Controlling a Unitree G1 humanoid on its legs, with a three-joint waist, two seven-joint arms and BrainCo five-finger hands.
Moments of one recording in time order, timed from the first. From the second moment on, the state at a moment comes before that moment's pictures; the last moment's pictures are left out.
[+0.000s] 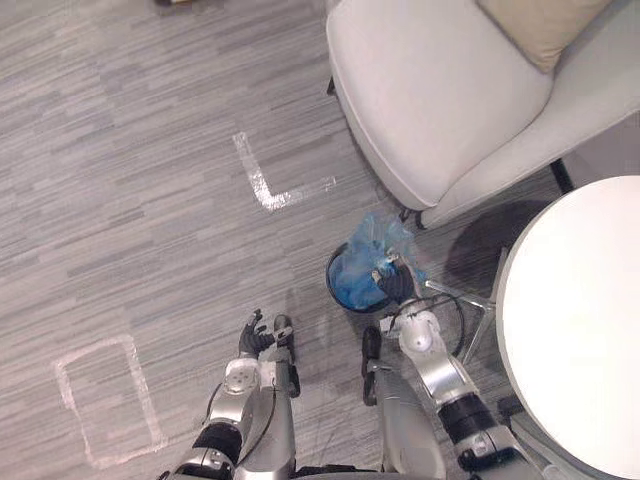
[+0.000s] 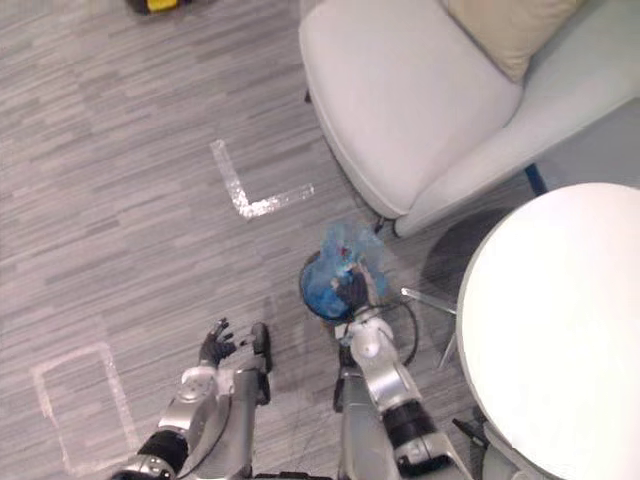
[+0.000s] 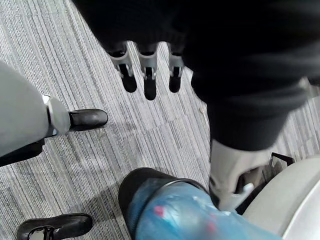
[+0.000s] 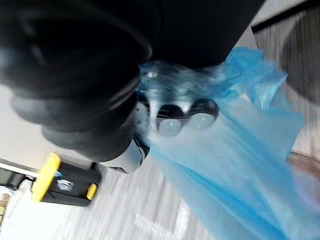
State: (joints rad) left arm -0.13 0.09 -0.07 0.80 -0.12 -0.13 0.17; right arm -0.15 -0.10 0.21 0.19 -0.40 -0.03 -0.28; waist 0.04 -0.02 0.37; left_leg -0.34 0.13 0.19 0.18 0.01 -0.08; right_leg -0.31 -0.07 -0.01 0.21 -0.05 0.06
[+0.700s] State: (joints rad) left arm -0.02 0.10 -0.10 0.85 -0.06 -0.11 0.14; right arm -0.09 -0.08 0.21 0.09 -0.39 -0.07 -0.23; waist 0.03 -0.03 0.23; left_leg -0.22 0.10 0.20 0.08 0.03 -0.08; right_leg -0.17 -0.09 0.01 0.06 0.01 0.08
